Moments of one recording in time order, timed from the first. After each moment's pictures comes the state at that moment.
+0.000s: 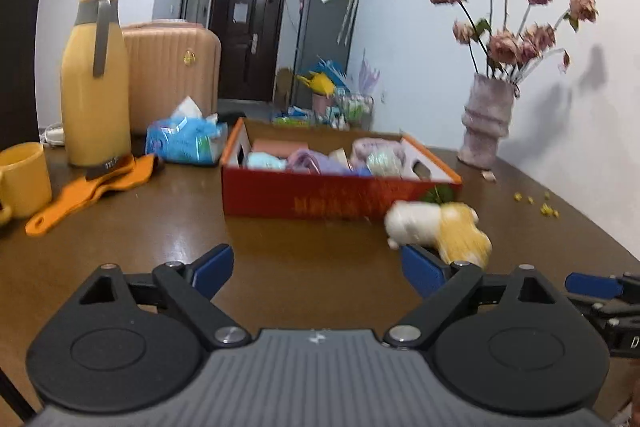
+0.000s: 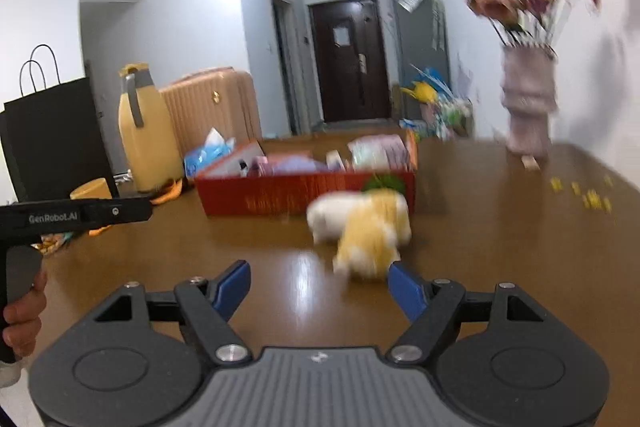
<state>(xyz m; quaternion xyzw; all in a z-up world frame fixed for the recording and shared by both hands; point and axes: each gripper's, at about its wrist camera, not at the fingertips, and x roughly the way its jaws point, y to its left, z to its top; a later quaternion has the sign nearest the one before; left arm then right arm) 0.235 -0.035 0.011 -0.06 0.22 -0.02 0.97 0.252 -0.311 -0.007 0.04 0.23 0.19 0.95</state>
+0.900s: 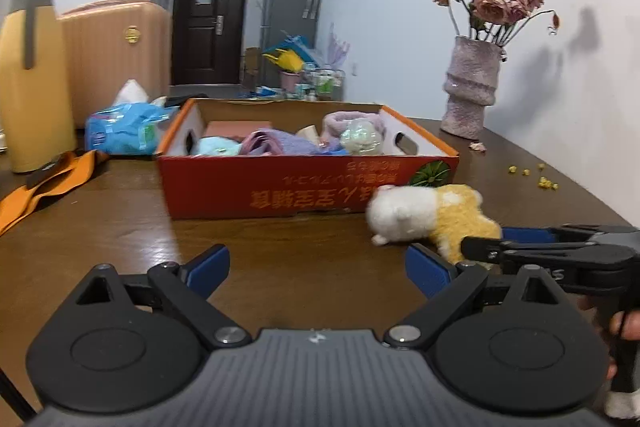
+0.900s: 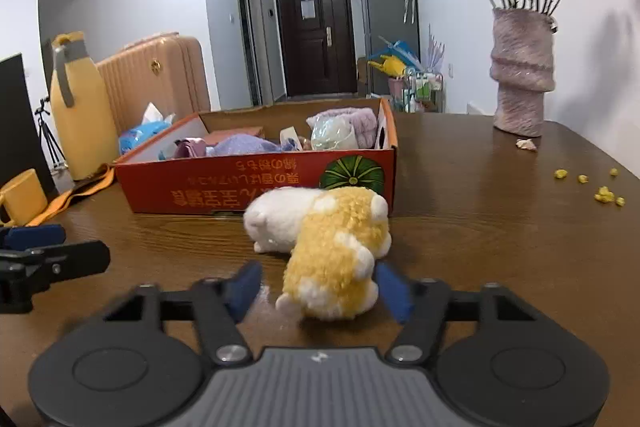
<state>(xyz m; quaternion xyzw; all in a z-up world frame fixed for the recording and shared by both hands) 0.320 -0.051 -0.017 -0.03 0.25 -0.08 0.96 0.379 -0.276 -0.032 0.01 0.27 0.14 0.95</state>
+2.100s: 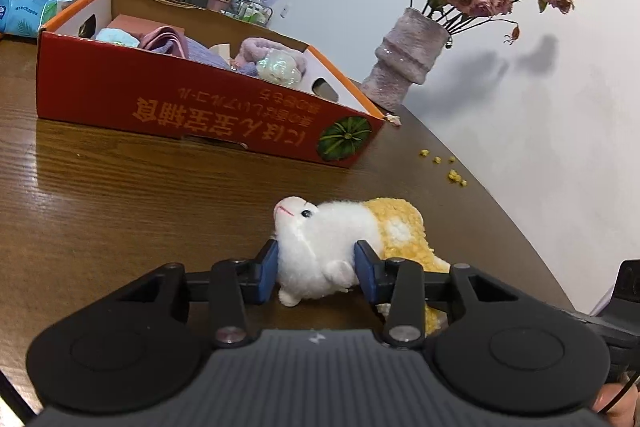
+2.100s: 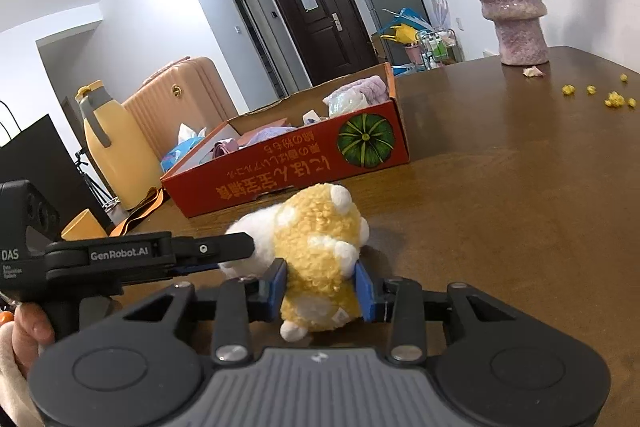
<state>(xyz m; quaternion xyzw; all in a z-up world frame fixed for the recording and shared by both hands) 0.355 -0.057 -0.053 -0.18 0.33 -0.22 0.90 0.322 -0.320 -0.040 0.15 0.29 0.19 0.92</state>
